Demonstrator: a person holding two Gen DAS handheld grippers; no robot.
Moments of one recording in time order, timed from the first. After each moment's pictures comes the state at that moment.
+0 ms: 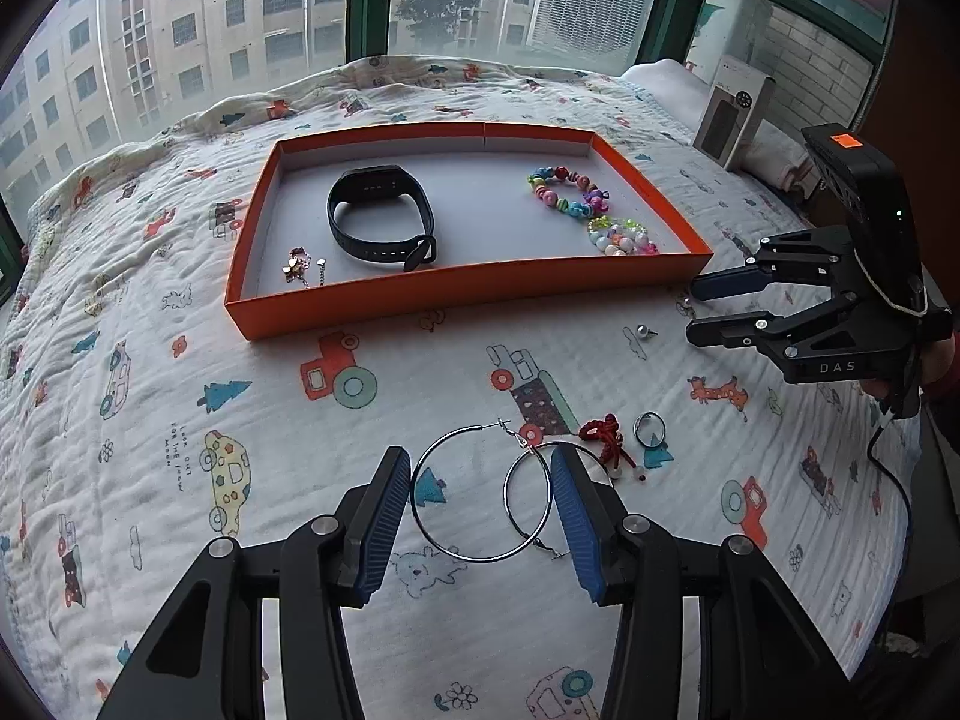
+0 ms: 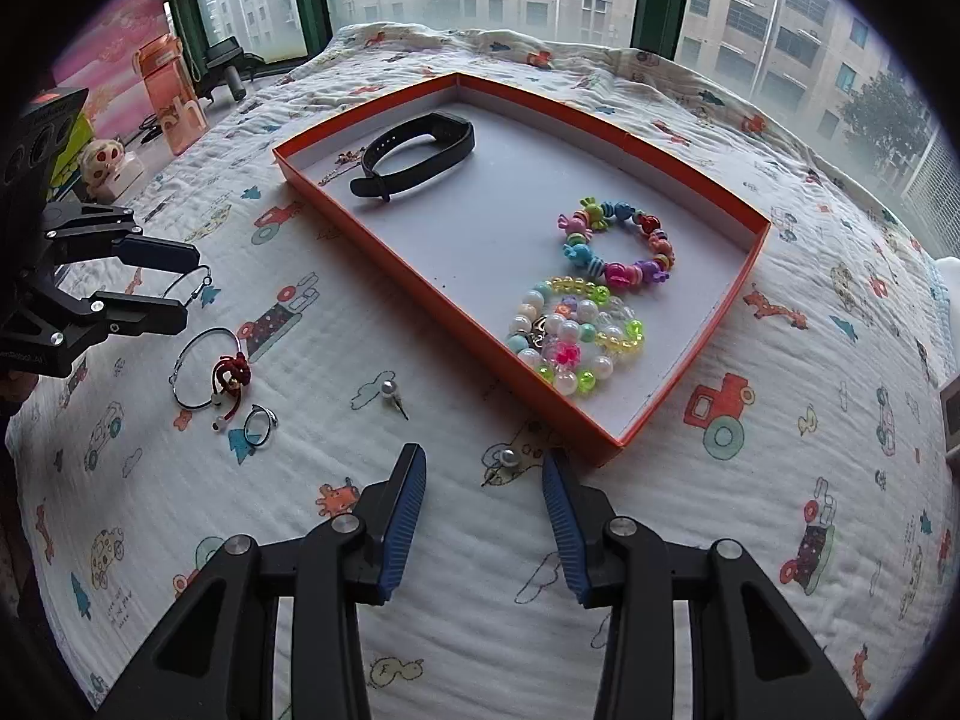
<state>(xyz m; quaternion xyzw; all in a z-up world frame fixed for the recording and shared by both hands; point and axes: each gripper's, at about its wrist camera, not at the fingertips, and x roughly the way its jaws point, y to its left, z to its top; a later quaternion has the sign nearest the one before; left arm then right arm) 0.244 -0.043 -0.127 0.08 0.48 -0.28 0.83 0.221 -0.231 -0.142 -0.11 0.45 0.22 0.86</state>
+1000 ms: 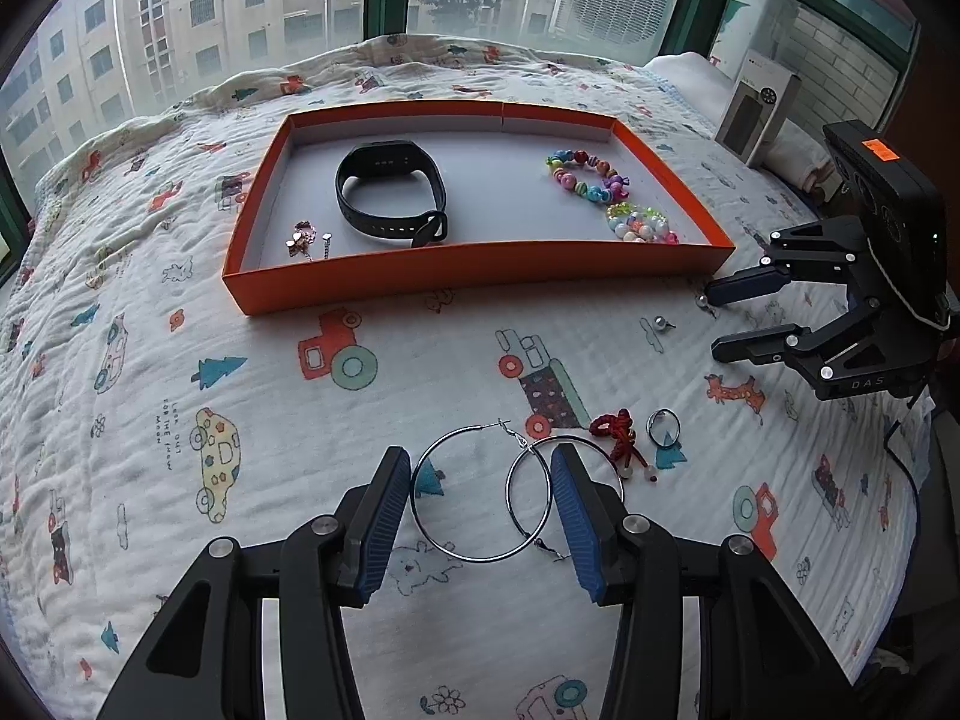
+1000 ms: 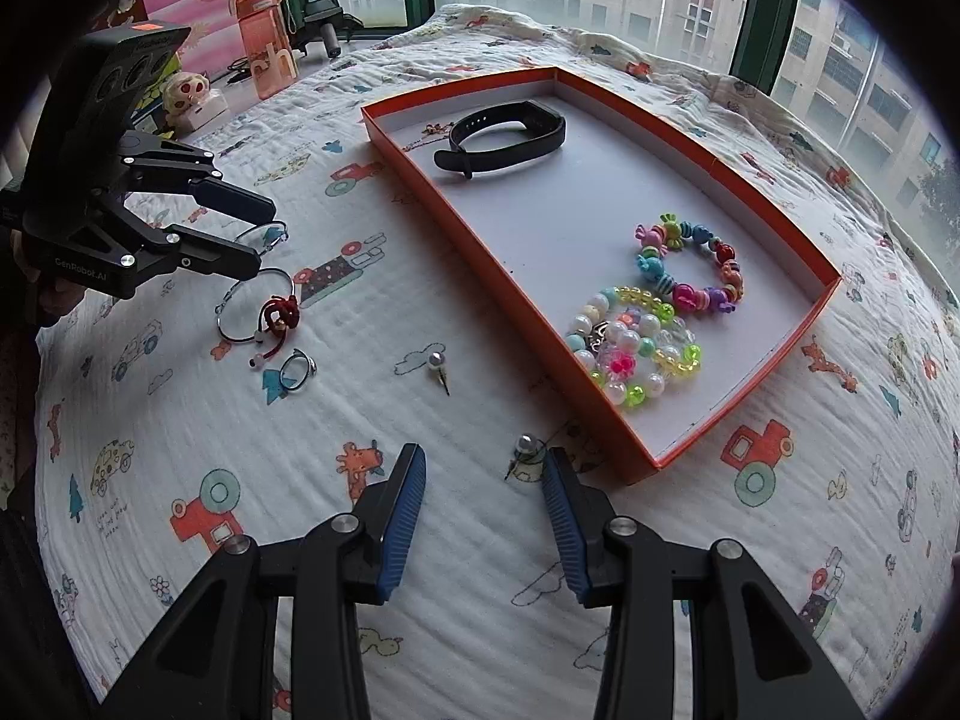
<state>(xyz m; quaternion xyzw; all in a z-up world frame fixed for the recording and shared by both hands) 0.248 -0.047 -0.136 0.07 0.50 -0.26 0.82 0.219 -0.231 -0.144 -0.15 0.44 0.30 0.83</state>
